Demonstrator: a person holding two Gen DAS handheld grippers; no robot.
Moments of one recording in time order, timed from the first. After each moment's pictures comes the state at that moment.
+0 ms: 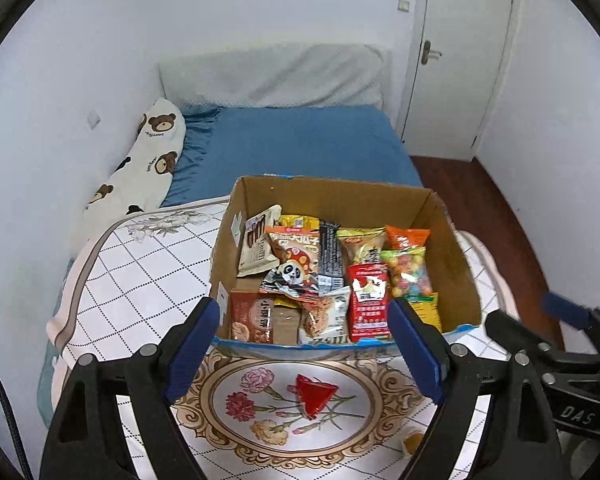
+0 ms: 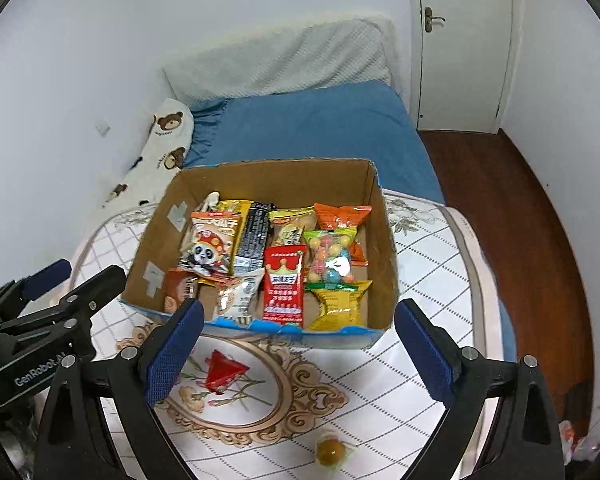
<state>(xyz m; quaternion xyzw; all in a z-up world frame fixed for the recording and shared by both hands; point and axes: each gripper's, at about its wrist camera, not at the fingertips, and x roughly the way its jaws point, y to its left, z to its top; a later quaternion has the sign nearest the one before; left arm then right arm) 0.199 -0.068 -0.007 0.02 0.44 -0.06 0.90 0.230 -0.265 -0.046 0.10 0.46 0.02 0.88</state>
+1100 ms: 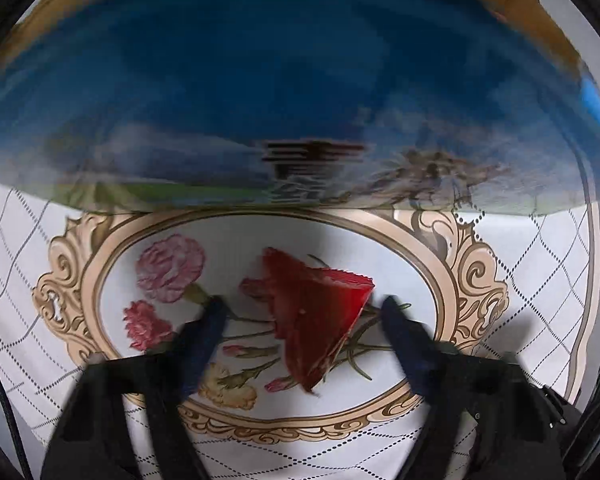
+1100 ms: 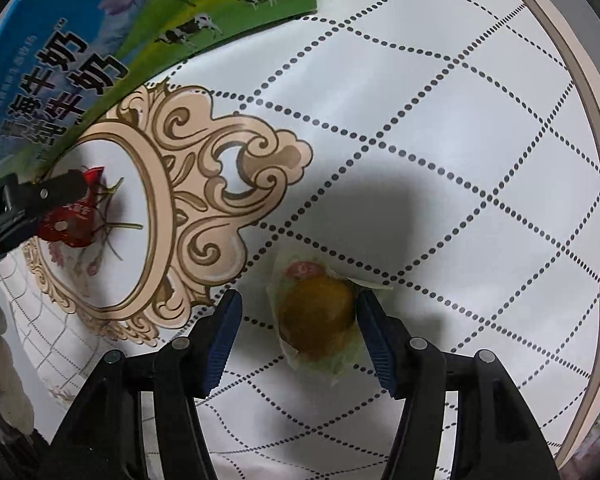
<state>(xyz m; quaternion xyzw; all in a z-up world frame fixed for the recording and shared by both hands) 0.223 -0.095 -0.245 0.04 0.68 -0.07 0.73 0.156 -0.283 -0.315 0.21 0.69 -0.03 0.69</state>
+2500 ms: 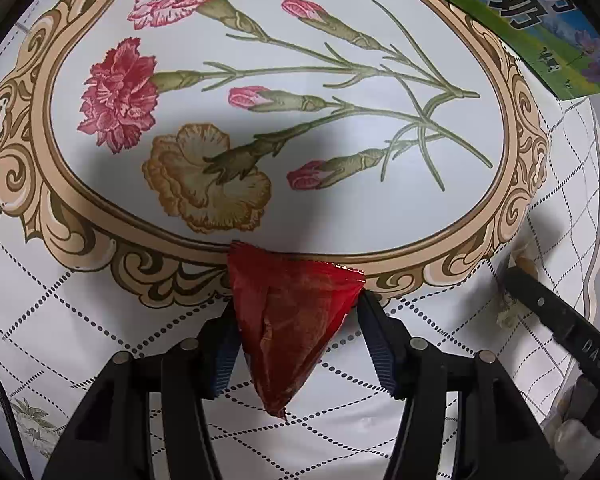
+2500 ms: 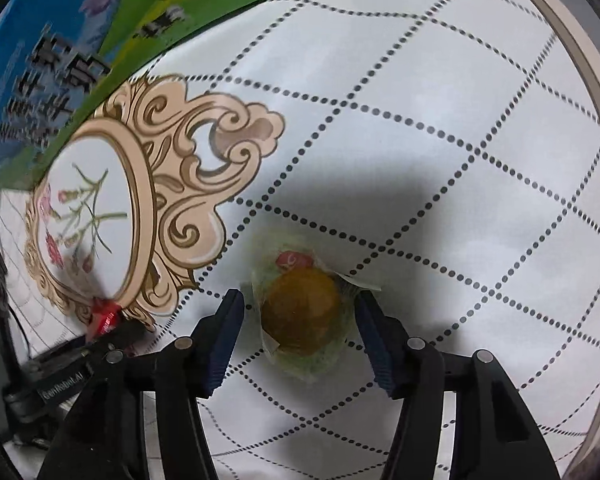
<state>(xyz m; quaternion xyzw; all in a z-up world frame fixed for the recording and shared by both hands) 0.135 -0.028 -0.289 -0.02 0.74 -0.07 0.66 0.132 -0.298 -0.324 0.23 0.68 -0.04 0.69</state>
